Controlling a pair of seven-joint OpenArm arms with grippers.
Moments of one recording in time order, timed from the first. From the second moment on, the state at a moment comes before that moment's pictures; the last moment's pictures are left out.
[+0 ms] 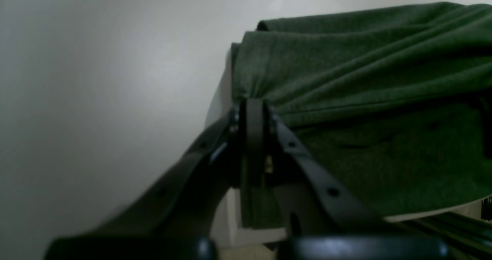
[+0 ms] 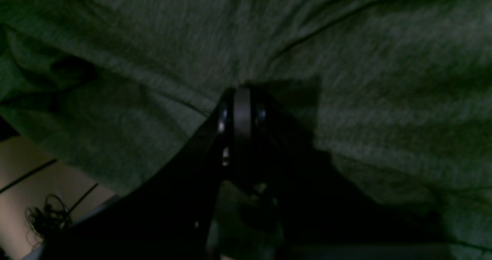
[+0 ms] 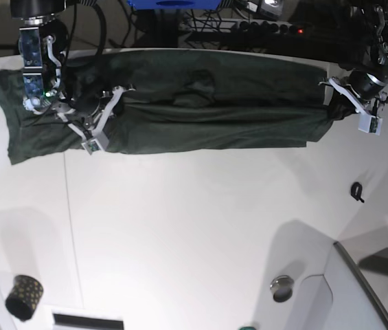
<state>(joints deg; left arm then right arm) 23.5 -20.7 -25.7 85.1 -23.3 -34.0 28.4 -10.4 4.5 0.9 83.2 14.6 25.1 -51.0</state>
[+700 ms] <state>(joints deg) 23.5 -20.7 -25.5 85.1 -23.2 -34.0 28.3 2.9 1.6 -4.9 74.4 15.0 21.6 -52.4</state>
